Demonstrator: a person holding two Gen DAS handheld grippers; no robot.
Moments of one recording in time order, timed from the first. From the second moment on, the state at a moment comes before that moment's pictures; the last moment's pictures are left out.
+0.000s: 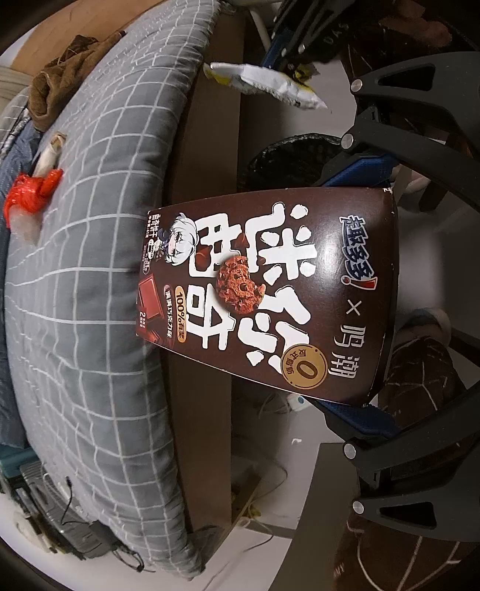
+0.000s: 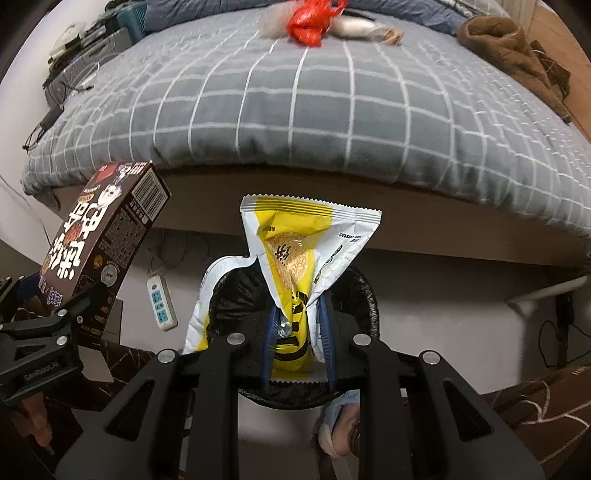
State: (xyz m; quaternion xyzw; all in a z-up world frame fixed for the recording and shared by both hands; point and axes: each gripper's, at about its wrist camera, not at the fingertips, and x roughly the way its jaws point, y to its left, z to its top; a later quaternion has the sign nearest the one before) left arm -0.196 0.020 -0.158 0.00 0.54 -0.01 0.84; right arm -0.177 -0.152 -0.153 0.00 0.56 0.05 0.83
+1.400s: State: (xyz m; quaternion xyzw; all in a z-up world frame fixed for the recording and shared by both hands) left arm -0.157 0.027 -0.215 0.00 0.61 0.00 0.79; right arm -0.140 -0.126 -0.237 -0.04 0.60 0.03 0.80
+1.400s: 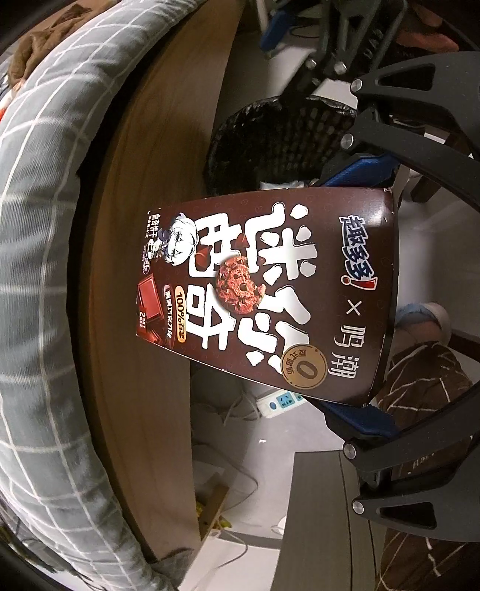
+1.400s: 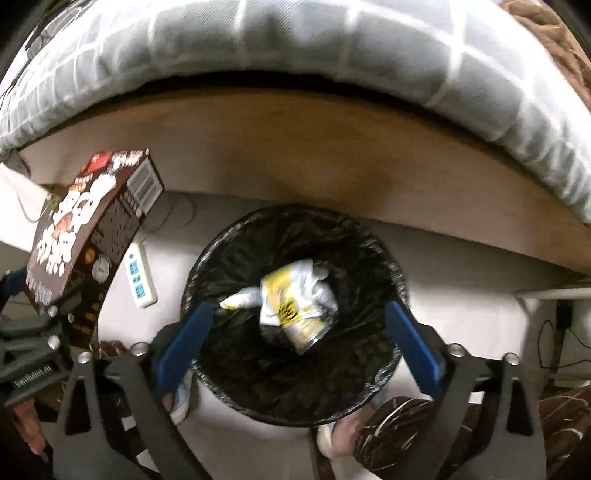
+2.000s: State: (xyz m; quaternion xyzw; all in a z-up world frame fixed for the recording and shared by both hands) left arm -0.151 -0.003 -0.216 0.04 0.61 -0.07 0.79; right arm -0.154 -0.244 -0.210 0.00 0.57 -0.06 0.82
